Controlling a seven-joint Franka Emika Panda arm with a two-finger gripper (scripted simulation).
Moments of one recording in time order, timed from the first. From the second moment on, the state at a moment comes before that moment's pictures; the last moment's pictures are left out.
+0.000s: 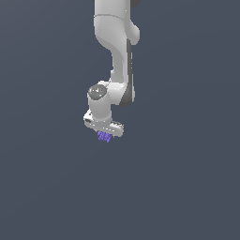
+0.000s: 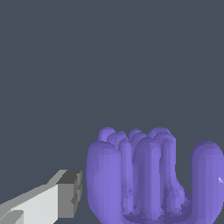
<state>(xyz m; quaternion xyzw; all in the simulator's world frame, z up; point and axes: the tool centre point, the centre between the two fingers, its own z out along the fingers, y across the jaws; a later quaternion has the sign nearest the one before) -0.053 -0.081 0.042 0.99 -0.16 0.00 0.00</state>
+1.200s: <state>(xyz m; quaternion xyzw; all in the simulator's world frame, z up) -0.040 -0.098 0.066 0.99 -0.16 0.00 0.00</state>
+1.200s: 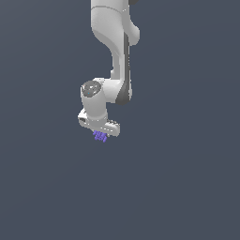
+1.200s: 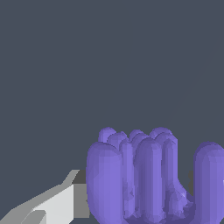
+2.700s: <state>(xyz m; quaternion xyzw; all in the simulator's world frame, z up) 0.056 -0.219 0.251 0.99 -0.16 0.00 0.00</state>
